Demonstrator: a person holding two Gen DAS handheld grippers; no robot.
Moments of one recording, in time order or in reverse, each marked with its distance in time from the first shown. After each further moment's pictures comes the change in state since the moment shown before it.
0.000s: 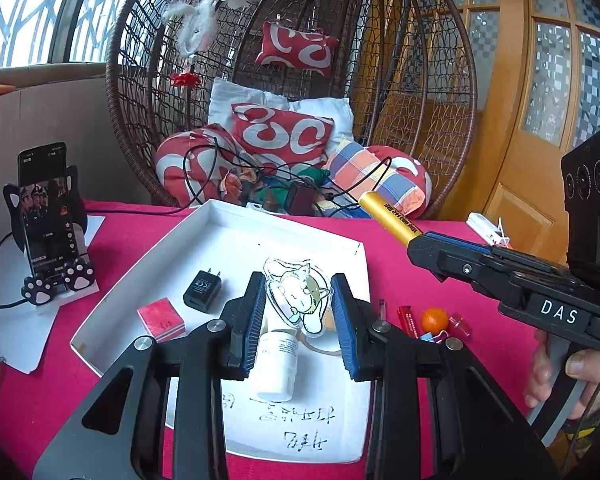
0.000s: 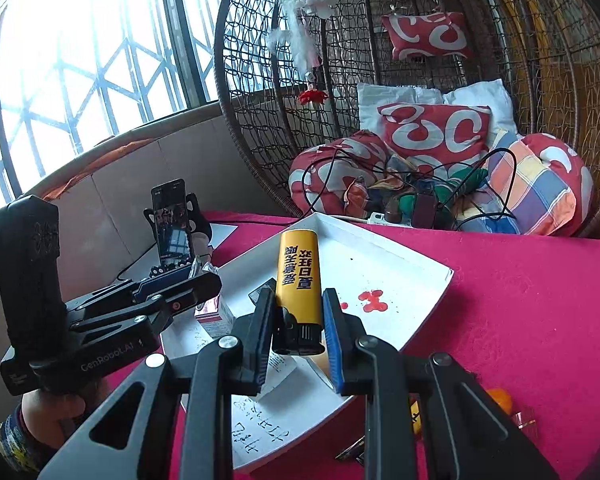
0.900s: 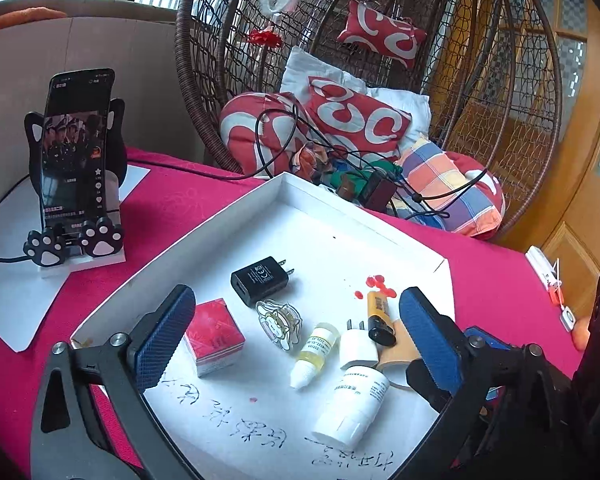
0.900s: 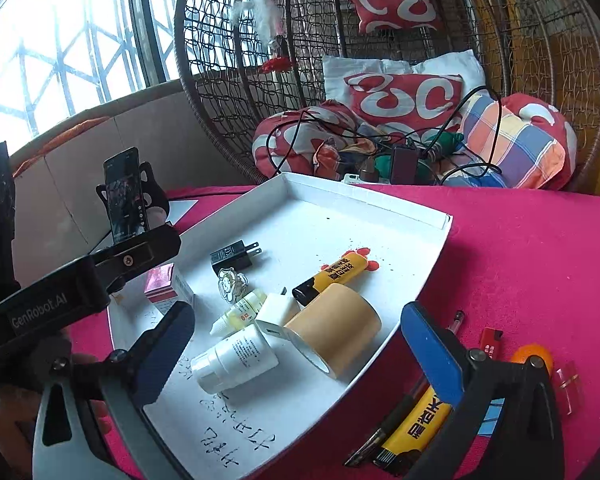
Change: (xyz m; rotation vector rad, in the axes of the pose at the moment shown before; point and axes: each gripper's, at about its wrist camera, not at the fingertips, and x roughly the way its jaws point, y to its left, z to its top) left arm 0.051 0.050 -0.005 -0.195 0.057 0.174; right arm 0.034 -0.002 -0.038 0.054 0.021 -0.125
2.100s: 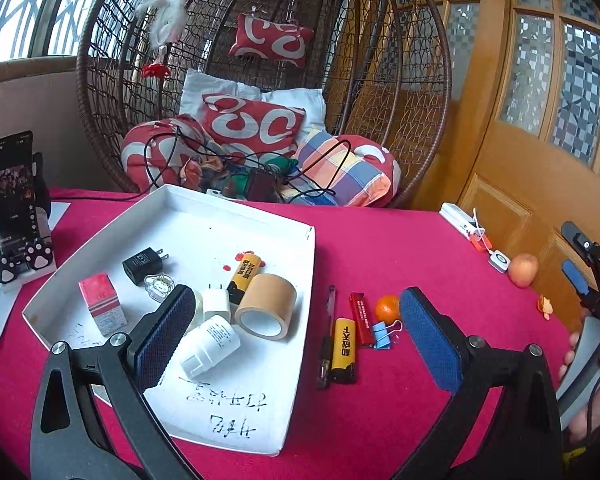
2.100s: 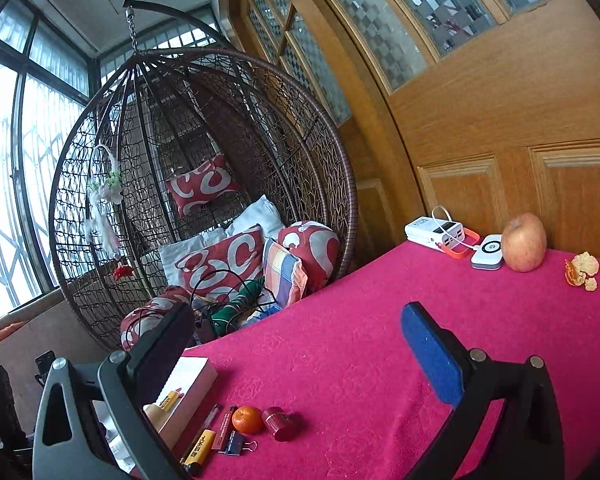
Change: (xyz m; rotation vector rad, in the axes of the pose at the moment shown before) left arm -0.061 -0.090 -0.039 0.209 -0.008 -0.259; right arm -0.224 -0.137 -0.048 0.383 -0.582 -0.432
